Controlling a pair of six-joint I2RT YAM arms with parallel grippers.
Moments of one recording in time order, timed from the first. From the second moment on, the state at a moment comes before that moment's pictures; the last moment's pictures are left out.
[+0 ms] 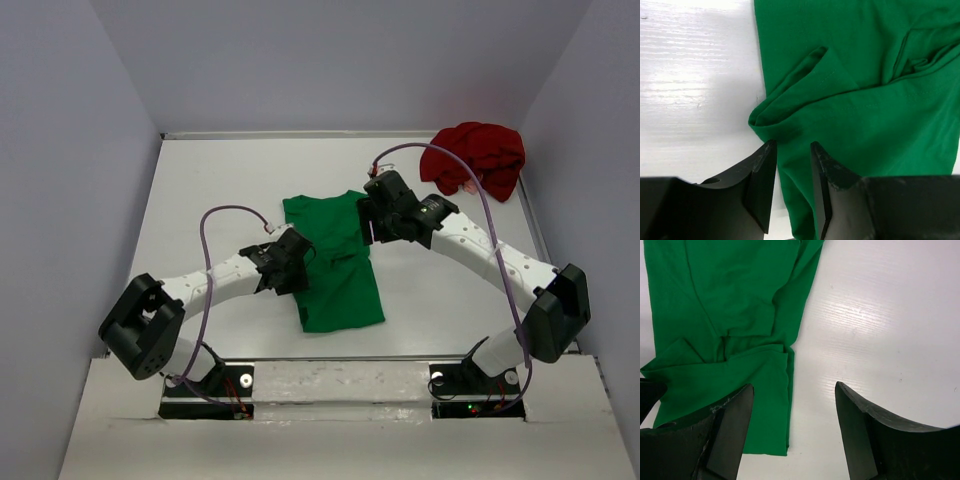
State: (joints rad) left arm -0.76 1.39 0.78 -0.47 -0.16 -0.88; right arm 0.71 1.49 1.33 -0.75 0.33 0.38
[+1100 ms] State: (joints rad) left arm -0.88 1.48 1.05 -0.57 -0.34 -0.80; right arm 0.71 1.57 1.20 -0.70 0.26 0.41
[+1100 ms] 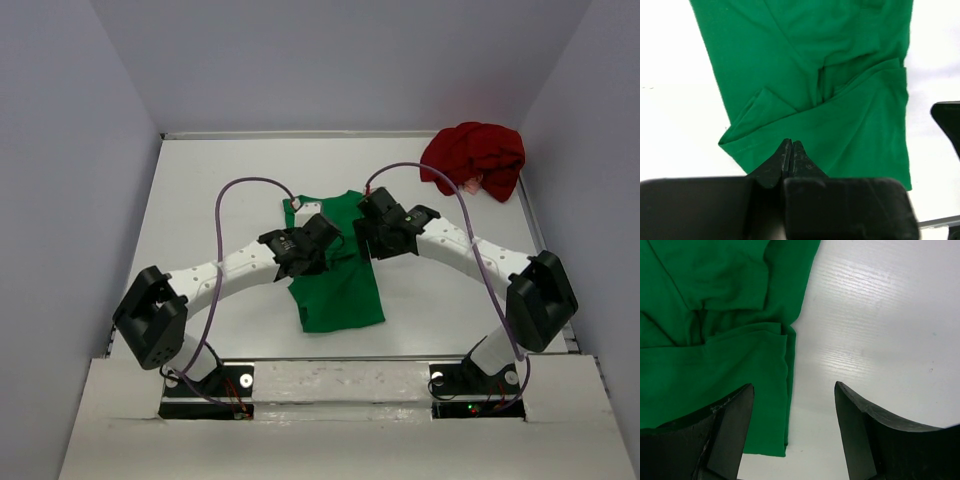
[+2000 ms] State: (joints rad) left arm -0.83 1.59 0.91 -0.58 -0.33 -0.88; right arm 0.71 1.44 1.20 -0.71 0.27 0.40
